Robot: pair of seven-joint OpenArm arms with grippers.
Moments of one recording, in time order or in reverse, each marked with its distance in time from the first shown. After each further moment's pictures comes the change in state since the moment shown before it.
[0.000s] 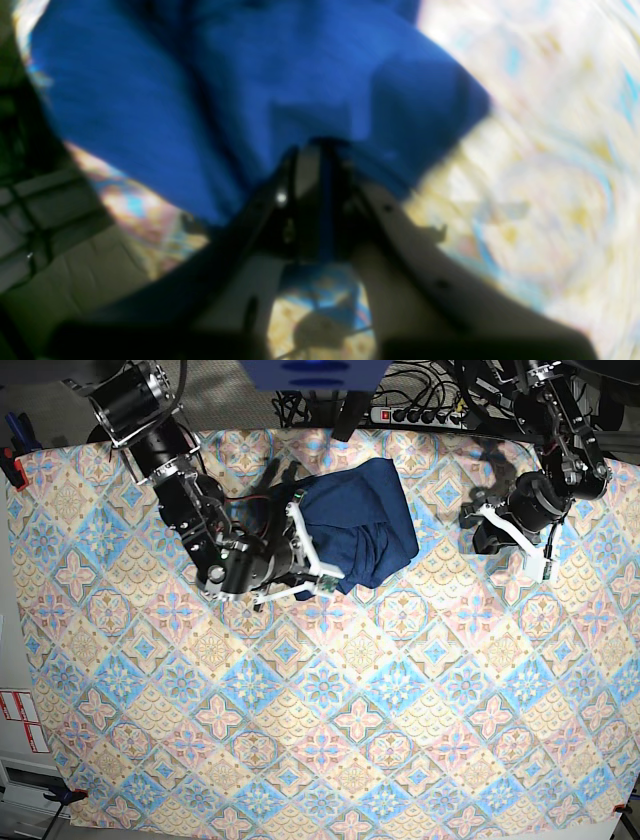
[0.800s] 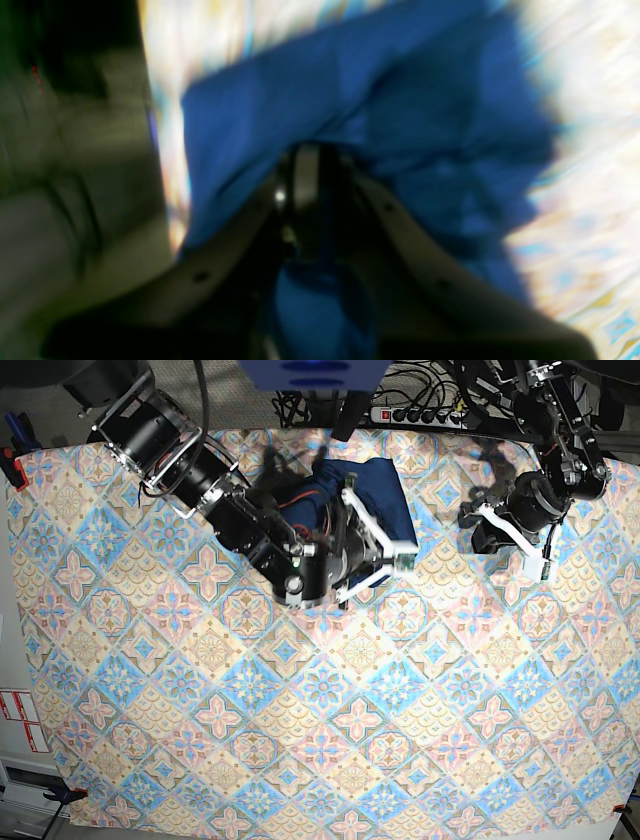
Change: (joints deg) left arm 0.1 0.0 0.1 0.0 0.1 0.0 0.2; right arm 10.4 -4.7 -14.4 -7.9 5.8 0.2 3.3
